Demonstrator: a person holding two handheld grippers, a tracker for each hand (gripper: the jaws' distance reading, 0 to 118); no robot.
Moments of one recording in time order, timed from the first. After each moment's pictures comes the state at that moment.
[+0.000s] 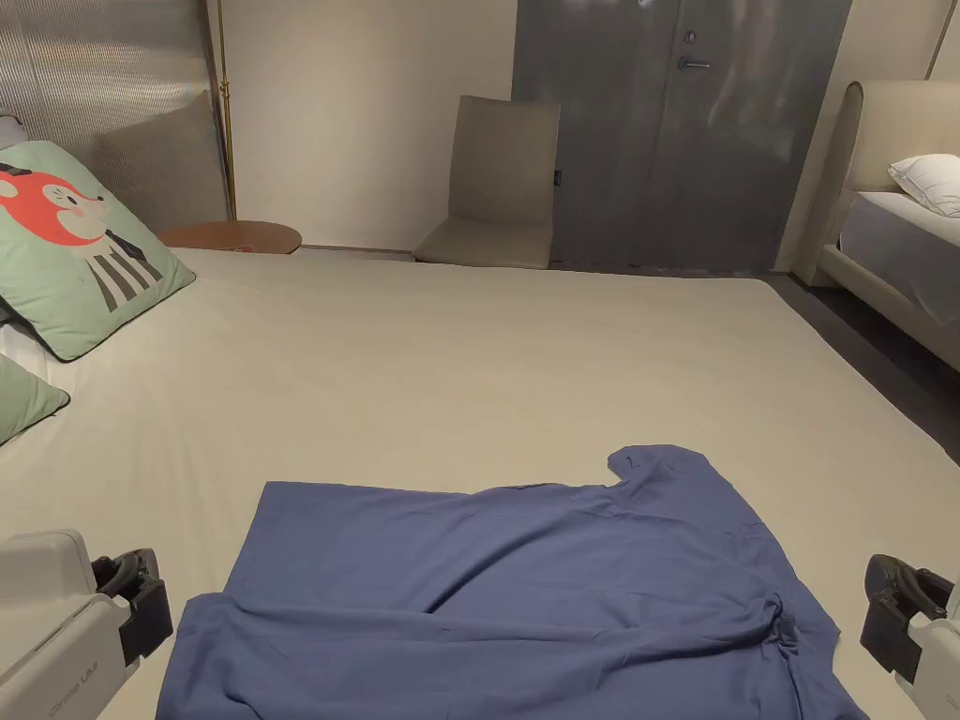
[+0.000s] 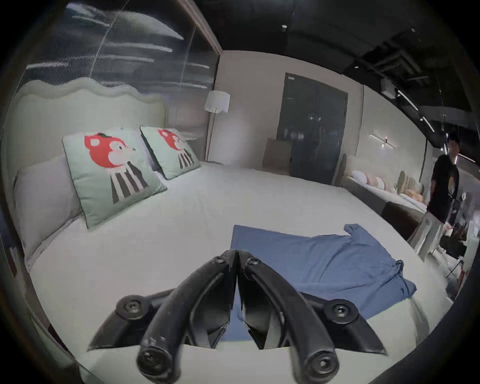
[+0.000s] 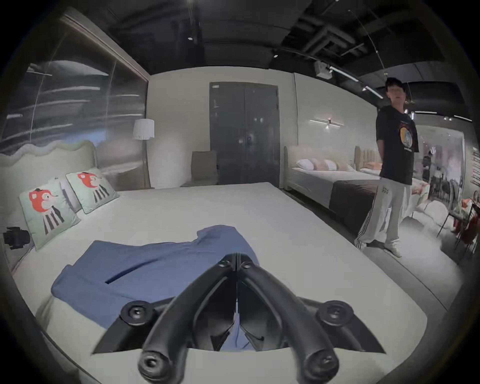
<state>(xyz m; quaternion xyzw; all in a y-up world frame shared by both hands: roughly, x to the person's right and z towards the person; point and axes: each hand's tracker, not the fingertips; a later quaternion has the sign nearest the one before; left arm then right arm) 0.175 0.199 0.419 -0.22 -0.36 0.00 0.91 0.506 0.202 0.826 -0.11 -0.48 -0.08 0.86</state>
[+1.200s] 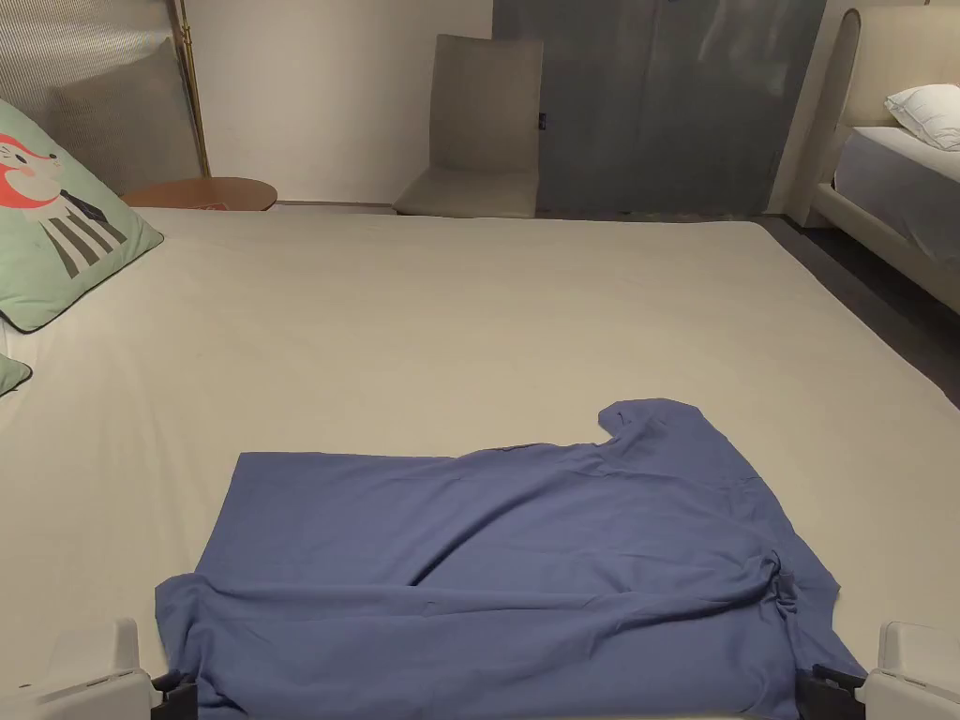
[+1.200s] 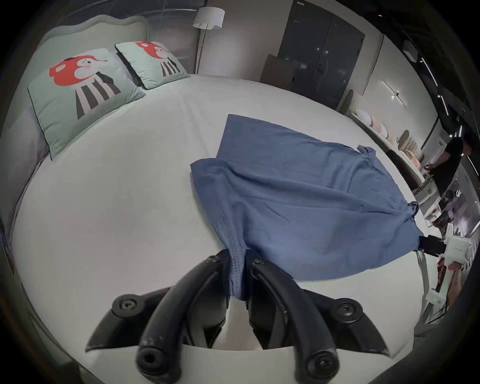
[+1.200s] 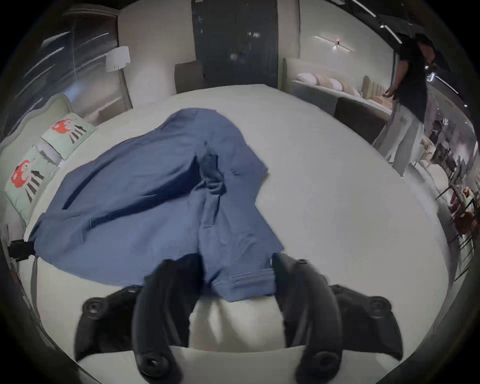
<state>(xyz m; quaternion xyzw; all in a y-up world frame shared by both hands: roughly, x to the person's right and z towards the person) 0.216 0.102 0.391 -0.43 -0.37 -0.08 0.82 0.577 0.084 0.820 -0.34 -0.45 -0.23 0.80</state>
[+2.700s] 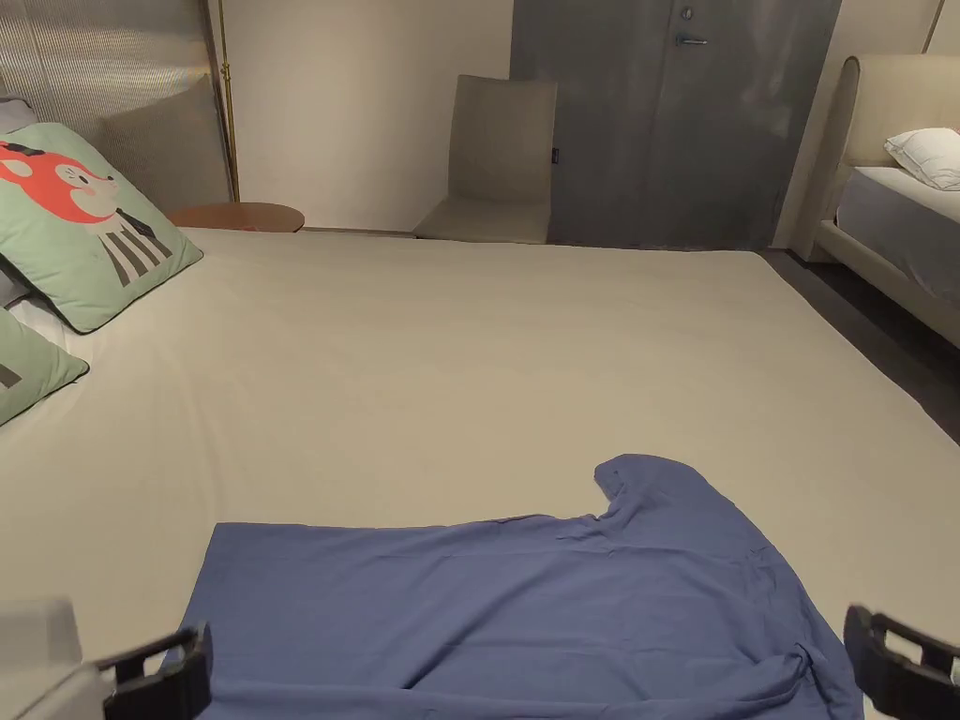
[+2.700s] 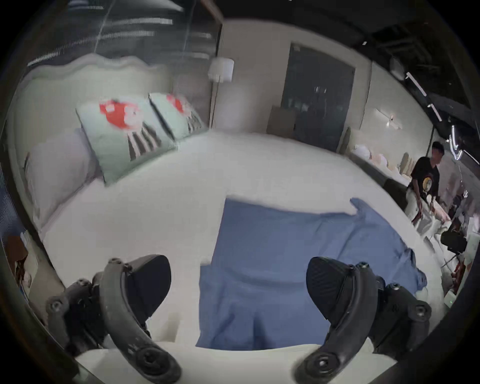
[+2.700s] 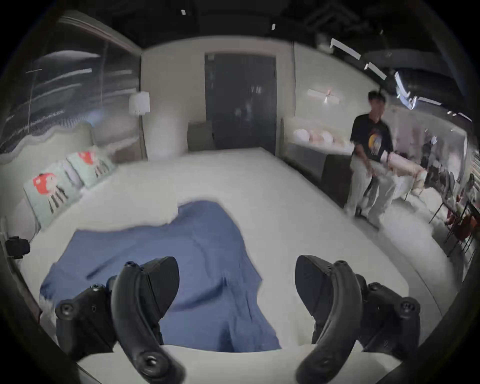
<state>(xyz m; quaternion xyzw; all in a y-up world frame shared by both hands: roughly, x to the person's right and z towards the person) 0.120 0.191 0.477 -0.25 -0.36 -0.02 0.90 0.451 0.204 0.885 -0.15 -0.50 -0.10 0.85</state>
